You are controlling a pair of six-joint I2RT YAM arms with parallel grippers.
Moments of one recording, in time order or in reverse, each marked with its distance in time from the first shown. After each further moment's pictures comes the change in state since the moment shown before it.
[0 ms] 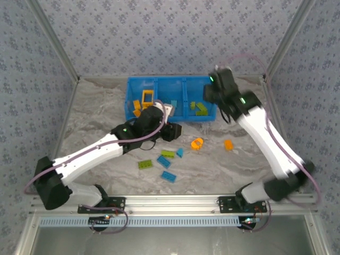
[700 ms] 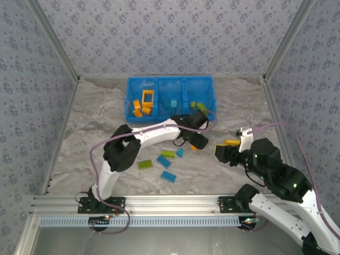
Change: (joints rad) left arm -0.073 0.785 0.574 -0.272 -0.026 0.277; right arm 0.182 -0.771 -0.571 -0.039 -0.300 0.059
